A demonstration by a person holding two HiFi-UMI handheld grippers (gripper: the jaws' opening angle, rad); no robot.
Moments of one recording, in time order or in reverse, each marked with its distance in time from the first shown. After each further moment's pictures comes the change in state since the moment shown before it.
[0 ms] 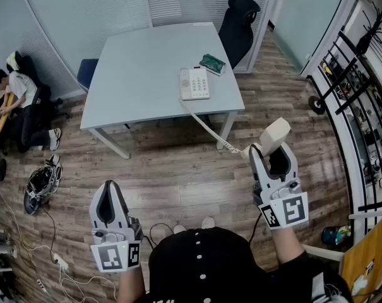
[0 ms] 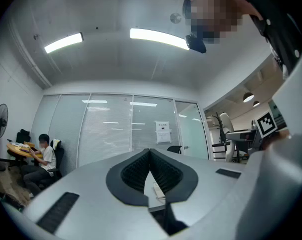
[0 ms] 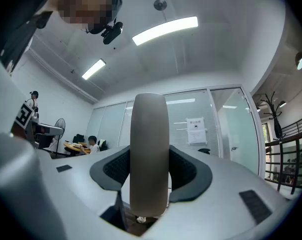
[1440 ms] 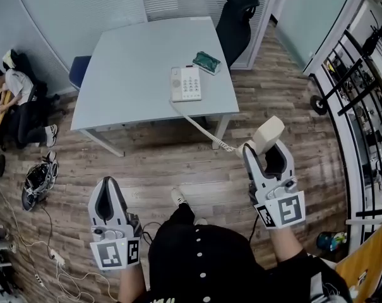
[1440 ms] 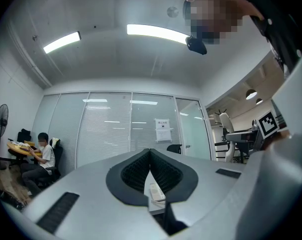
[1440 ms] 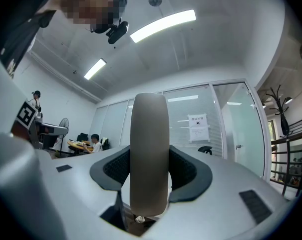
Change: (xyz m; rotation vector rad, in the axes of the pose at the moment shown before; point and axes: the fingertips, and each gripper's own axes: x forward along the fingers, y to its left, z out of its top) left arm 0.058 -0.051 -0.020 0.004 0.006 0.030; right arm 0.031 -0.059 -0.024 -0.005 0.015 0.061
